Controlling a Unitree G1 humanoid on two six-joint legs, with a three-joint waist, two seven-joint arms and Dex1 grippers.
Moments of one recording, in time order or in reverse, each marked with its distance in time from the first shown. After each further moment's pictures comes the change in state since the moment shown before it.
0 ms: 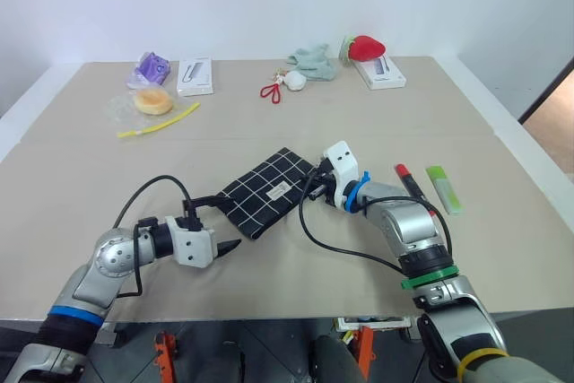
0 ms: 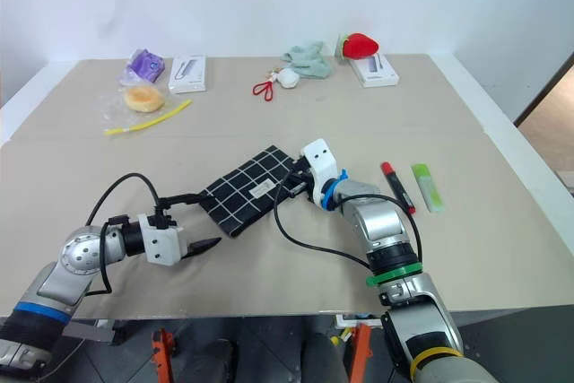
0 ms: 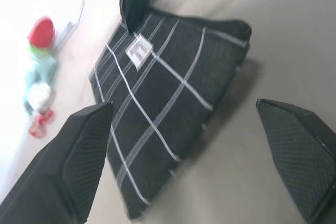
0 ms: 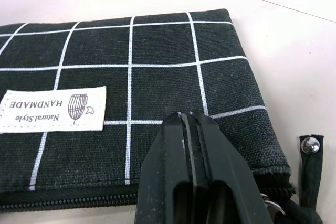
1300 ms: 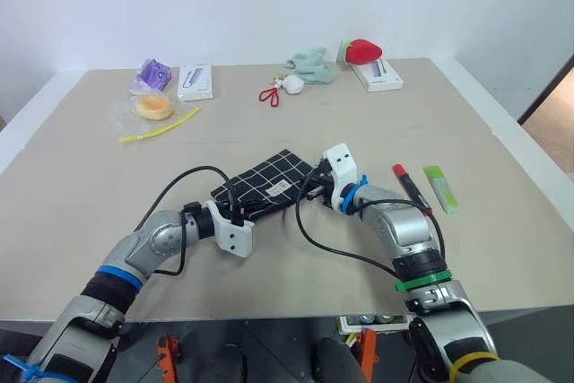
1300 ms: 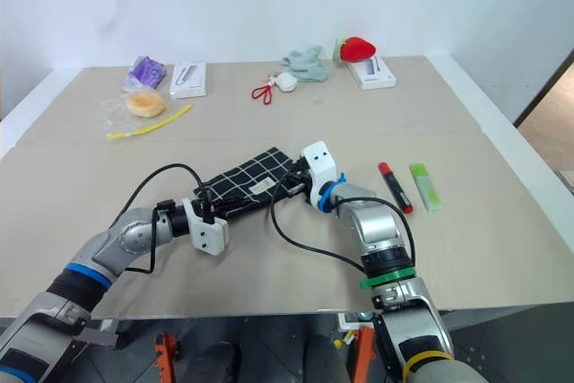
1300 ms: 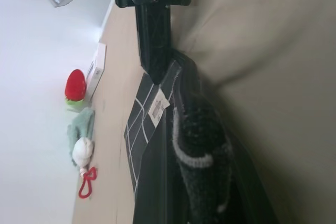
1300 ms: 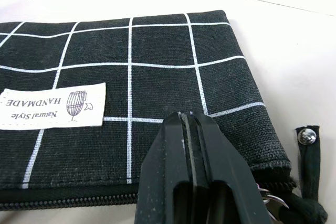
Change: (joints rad) left arm -0.246 -0.083 -0.207 0.222 0.210 -0.082 0.252; right arm 0.040 0.035 -0.051 -0.020 -0.009 -0.043 -0.003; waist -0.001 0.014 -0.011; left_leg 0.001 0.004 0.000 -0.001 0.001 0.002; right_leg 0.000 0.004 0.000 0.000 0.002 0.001
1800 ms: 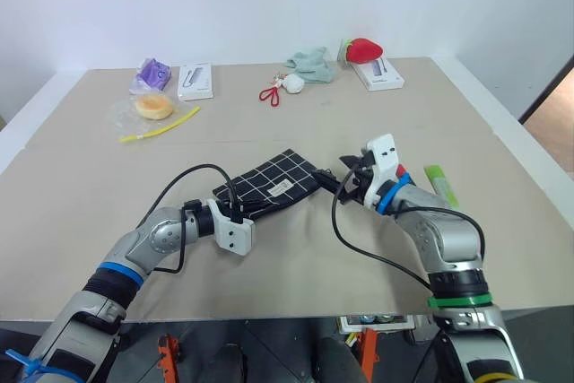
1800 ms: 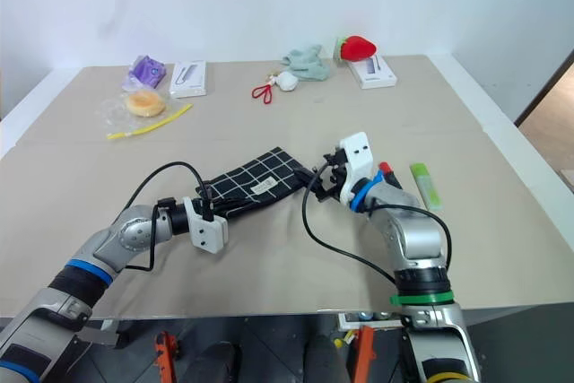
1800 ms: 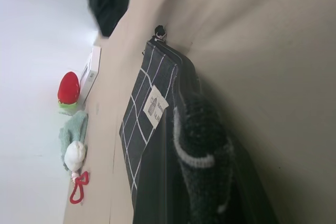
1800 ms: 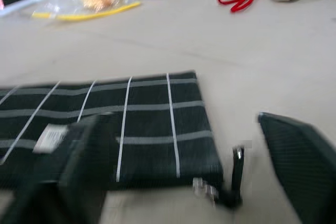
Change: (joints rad) left arm -0.014 -0.005 -0.004 0.031 -0.030 -0.013 -0.022; right arm 0.143 -0.161 -0.113 -0.265 0.099 0.040 0.081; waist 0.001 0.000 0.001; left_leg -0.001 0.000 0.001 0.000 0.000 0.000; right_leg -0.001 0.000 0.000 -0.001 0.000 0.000
